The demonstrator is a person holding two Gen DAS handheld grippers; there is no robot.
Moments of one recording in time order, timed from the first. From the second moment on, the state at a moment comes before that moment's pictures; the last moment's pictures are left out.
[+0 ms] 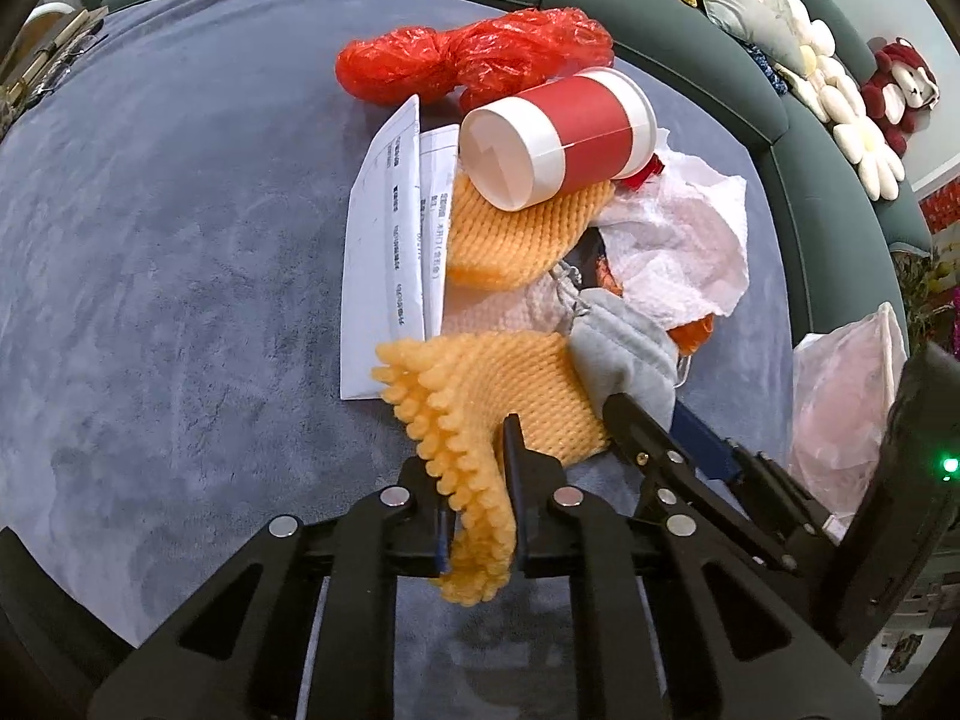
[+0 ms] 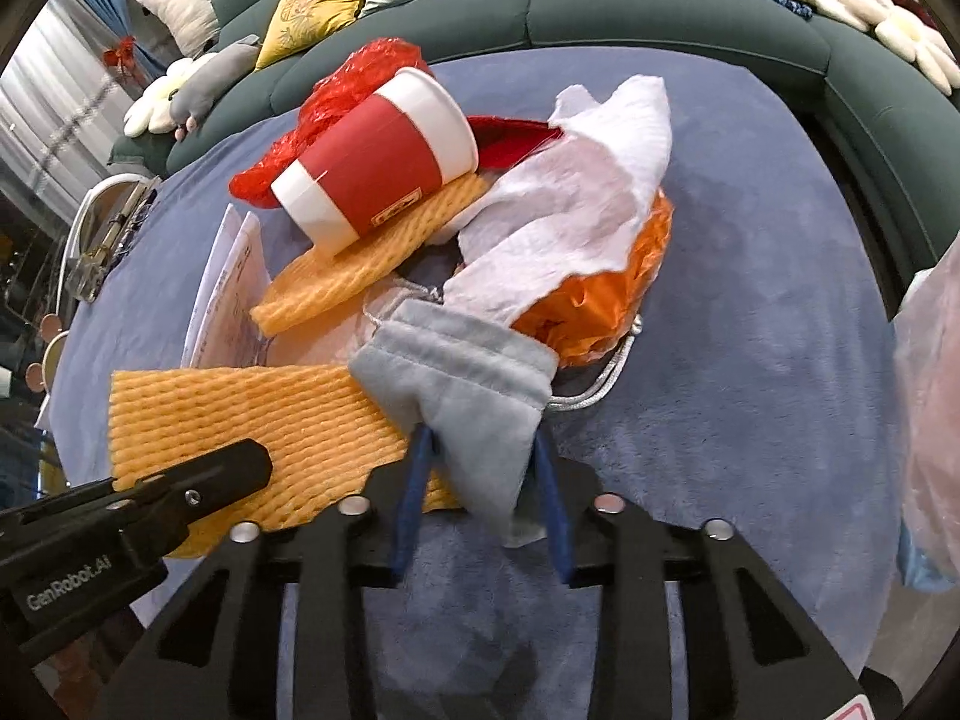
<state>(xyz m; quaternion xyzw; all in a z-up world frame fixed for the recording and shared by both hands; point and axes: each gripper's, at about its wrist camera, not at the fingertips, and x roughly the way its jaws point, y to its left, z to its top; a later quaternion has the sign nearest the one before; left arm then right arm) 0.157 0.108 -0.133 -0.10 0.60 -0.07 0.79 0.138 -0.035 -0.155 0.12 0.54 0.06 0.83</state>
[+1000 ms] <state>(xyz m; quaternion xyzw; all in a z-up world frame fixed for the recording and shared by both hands) 0.107 -0.028 0.005 -0.03 0.49 -0.19 0.85 0.042 -0.175 0.003 0.17 0.38 -0.04 0.91</state>
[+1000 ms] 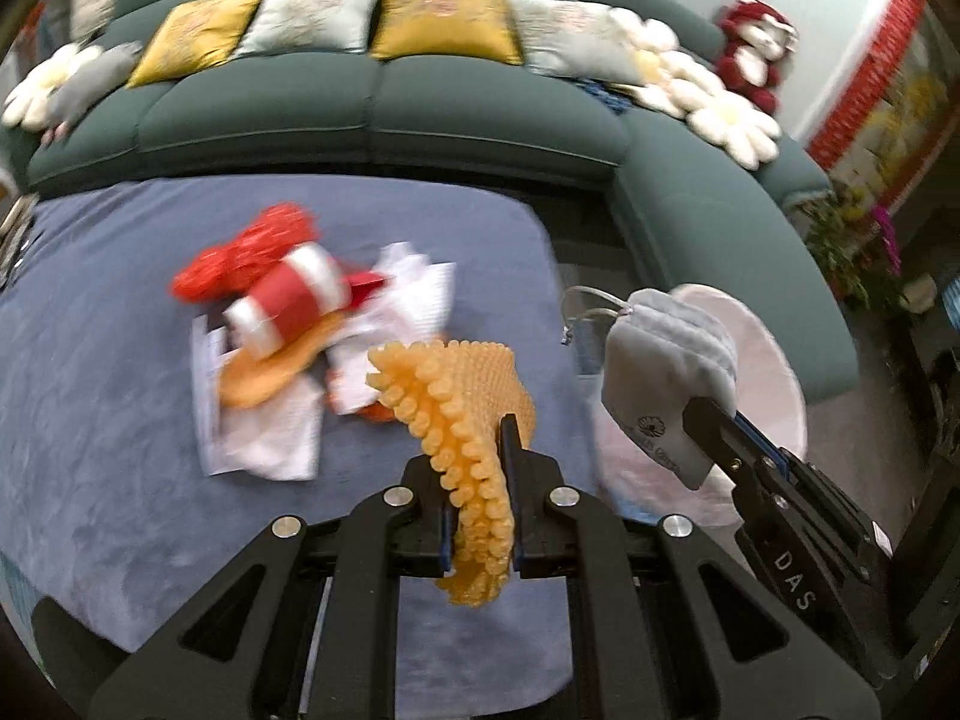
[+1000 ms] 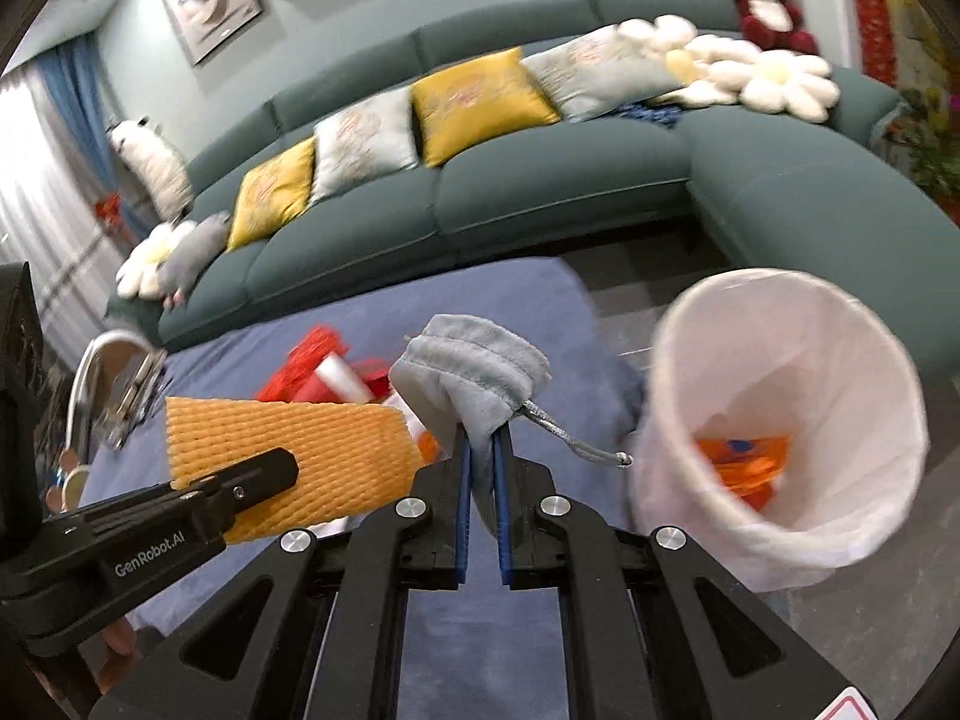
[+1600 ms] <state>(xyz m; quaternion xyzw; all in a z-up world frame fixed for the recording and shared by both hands) 0.092 -0.214 0.003 0.04 0.49 -0.31 0.82 -0.016 -0.339 -0.006 0.21 0.35 -0.18 0.89</state>
